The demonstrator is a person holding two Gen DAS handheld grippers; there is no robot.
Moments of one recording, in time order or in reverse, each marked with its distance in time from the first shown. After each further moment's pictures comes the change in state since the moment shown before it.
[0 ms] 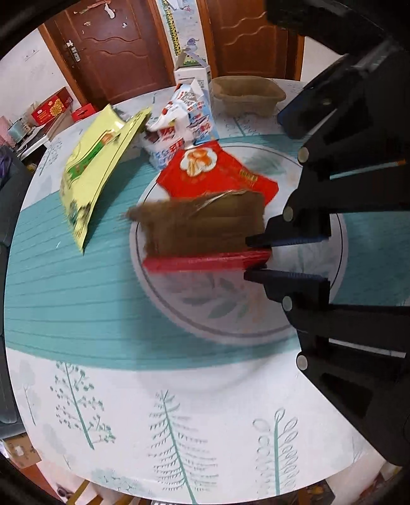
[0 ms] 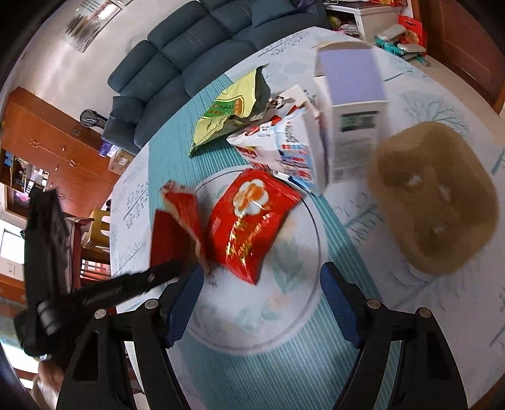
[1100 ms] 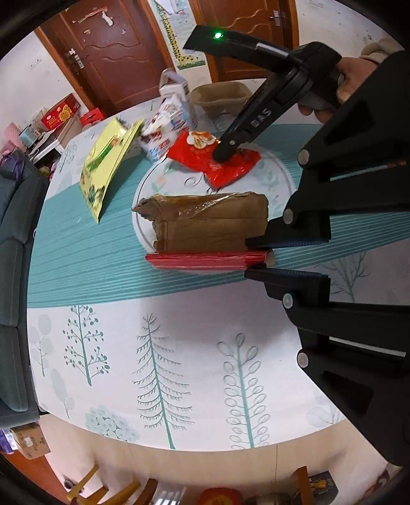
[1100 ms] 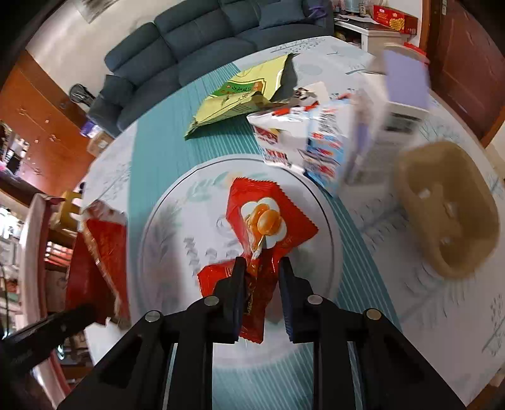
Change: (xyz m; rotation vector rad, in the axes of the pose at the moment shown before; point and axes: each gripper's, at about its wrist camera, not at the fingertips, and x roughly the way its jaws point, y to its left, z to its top) left arm -0.075 0.050 -0.047 0.022 -0.078 0.007; right arm 0.013 0.035 -0.019 -0.122 -0.032 -0.135
